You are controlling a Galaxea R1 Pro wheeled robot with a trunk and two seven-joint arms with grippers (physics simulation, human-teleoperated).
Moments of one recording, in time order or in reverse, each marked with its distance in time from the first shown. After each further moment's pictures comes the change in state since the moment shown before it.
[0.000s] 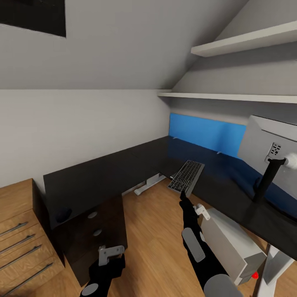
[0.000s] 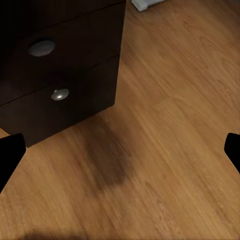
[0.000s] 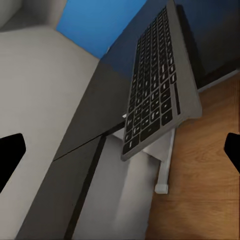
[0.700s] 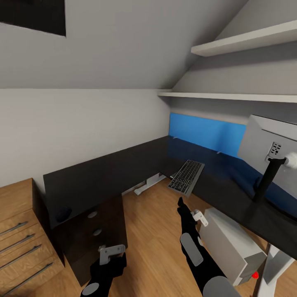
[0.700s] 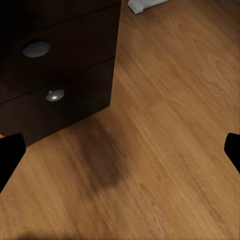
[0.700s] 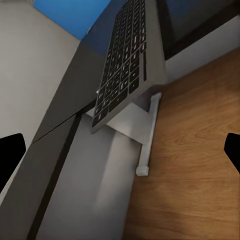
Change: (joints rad) left arm 0.000 -0.006 -0.004 -0.012 0.007 -0.003 -0.001; right arm 0.000 0.000 0.017 0.089 -0.006 -0.001 -0.012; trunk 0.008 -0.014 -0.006
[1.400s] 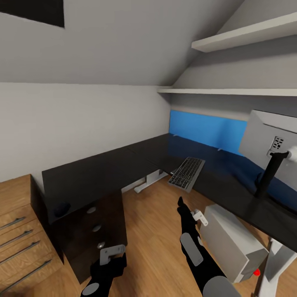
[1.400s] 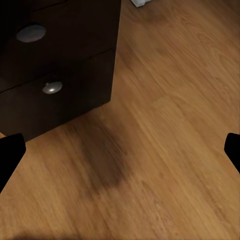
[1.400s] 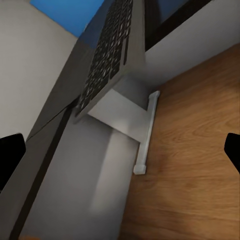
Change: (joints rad) left arm 0.000 0.000 -0.001 0.001 0.001 0.000 0.002; right arm 0.000 0.000 0.001 -0.005 0.000 0.001 0.003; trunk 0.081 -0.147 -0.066
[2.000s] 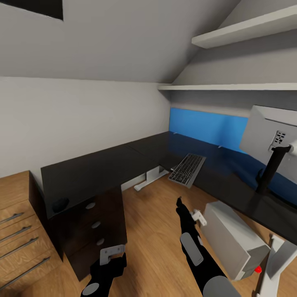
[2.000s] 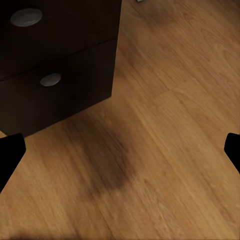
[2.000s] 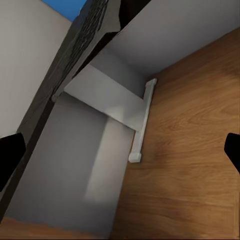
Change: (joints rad) left arm 0.000 0.000 0.001 0.000 0.000 0.000 0.000; right arm 0.000 0.000 -0.004 -0.002 0.003 0.050 -0.002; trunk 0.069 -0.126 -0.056
